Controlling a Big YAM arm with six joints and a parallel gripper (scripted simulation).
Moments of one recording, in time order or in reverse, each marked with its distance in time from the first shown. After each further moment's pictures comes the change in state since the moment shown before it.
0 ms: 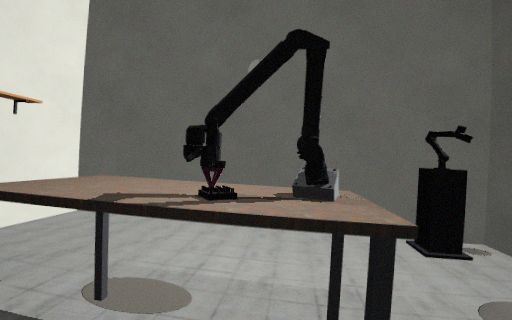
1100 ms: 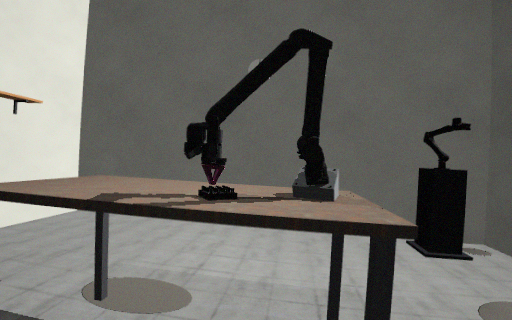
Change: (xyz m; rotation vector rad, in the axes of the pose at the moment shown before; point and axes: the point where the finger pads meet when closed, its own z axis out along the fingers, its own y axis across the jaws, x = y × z) arm 0.001 0.005 -0.010 -0.014 0.000 -0.003
